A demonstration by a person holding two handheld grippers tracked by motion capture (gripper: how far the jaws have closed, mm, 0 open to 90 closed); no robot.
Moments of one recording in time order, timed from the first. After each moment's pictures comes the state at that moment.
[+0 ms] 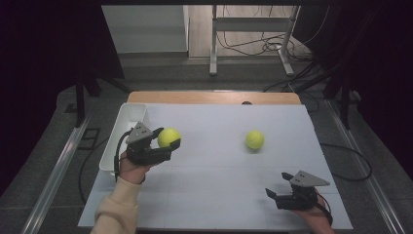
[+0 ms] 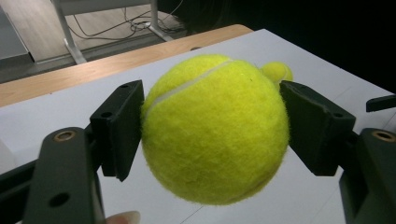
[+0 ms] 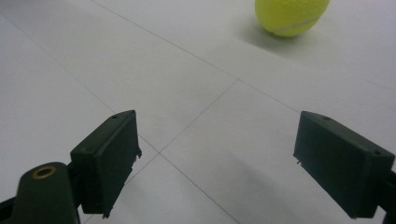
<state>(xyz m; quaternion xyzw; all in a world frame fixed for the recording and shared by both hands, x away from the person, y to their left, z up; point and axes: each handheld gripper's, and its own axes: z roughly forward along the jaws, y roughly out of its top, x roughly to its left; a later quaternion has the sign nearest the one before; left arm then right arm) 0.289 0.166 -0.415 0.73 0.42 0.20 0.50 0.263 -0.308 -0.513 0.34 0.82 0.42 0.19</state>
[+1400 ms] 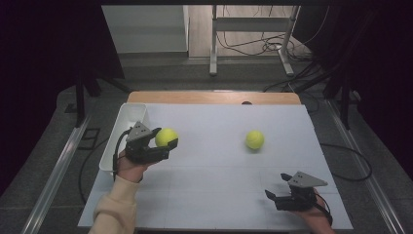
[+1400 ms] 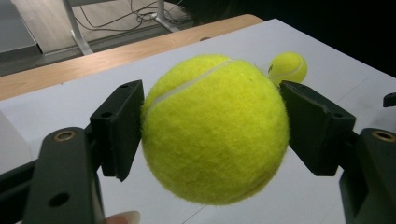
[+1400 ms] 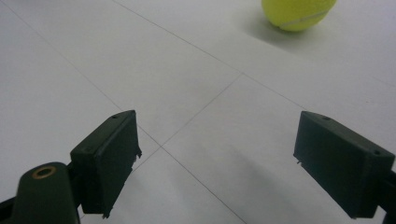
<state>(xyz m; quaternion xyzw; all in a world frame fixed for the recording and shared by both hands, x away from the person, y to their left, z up) 0.295 0.172 -0.419 0.74 0.43 0.20 0.49 0.263 -0.306 -0.515 0.33 0.83 0.41 0.19</state>
